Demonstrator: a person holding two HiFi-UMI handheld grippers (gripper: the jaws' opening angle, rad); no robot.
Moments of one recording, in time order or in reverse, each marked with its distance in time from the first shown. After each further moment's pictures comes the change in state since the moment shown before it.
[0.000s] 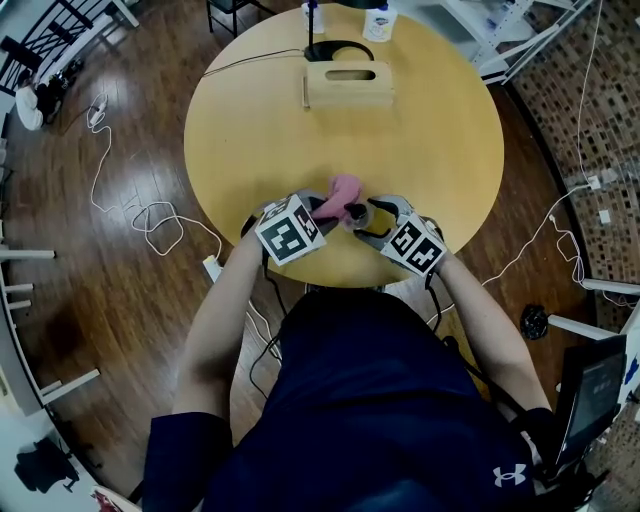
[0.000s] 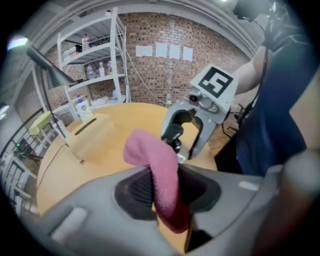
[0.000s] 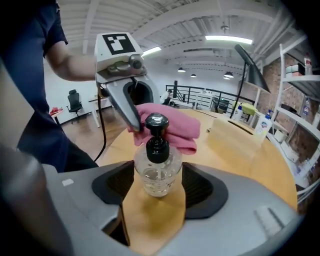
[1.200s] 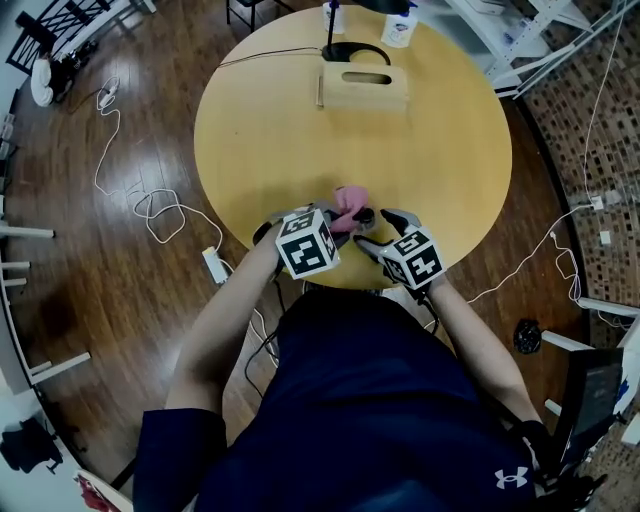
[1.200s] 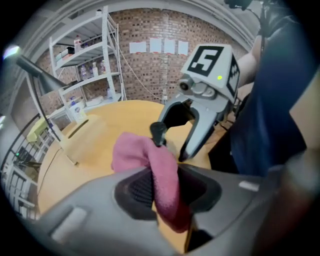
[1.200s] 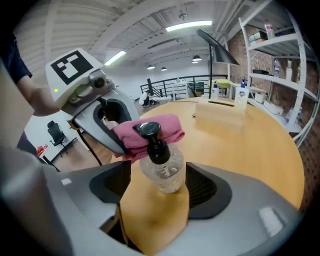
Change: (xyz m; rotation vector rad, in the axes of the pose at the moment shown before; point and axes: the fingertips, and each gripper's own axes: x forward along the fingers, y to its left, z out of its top) left arm 0.003 -0.034 -0.001 0.069 0.049 -0.019; right arm -0.009 0.008 0.002 0.376 0.017 -0.091
